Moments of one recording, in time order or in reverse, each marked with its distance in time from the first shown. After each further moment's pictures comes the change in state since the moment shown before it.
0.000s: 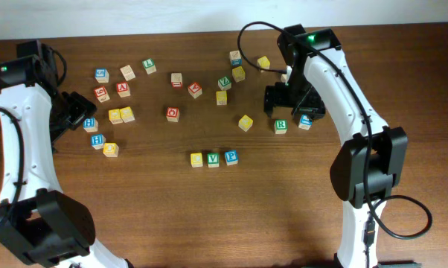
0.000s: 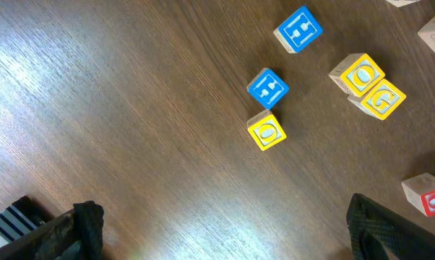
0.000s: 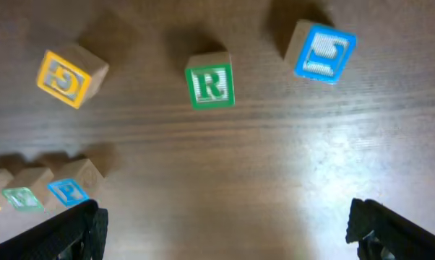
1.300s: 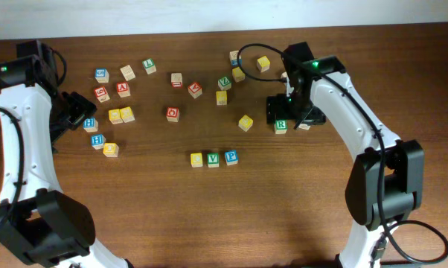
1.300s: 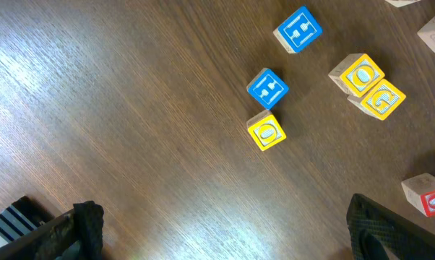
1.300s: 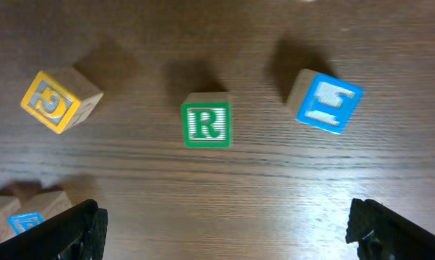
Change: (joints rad) left arm 0.000 0.000 0.000 0.000 0.000 0.000; right arm 0.000 -0.192 -0.396 0.397 0.028 -0.096
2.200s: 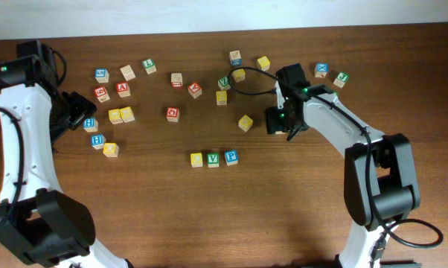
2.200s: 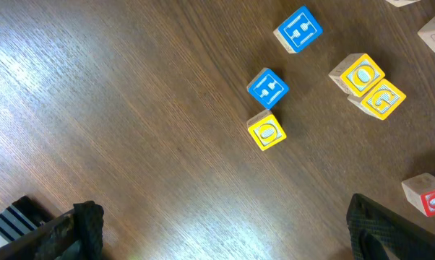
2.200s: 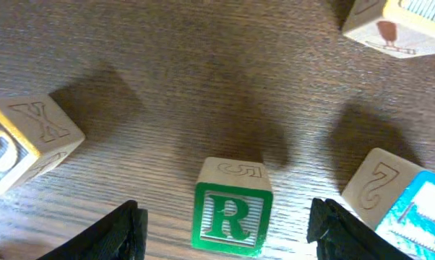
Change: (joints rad) left arm 0.000 0.000 0.000 0.000 0.000 0.000; right arm 0.014 0.001 -0.284 0.434 -0.013 -0.104
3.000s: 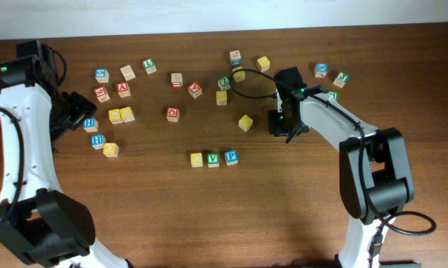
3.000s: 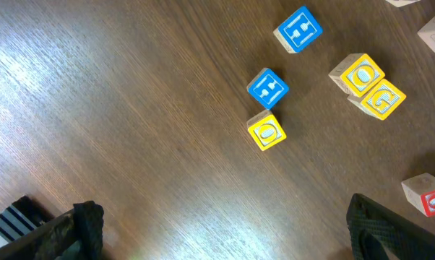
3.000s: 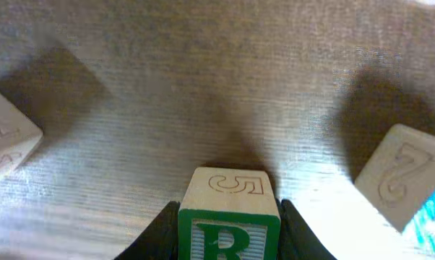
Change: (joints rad) left arm 0.000 0.000 0.000 0.000 0.000 0.000; right arm 0.001 0.052 0.025 -0.055 0.010 0.052
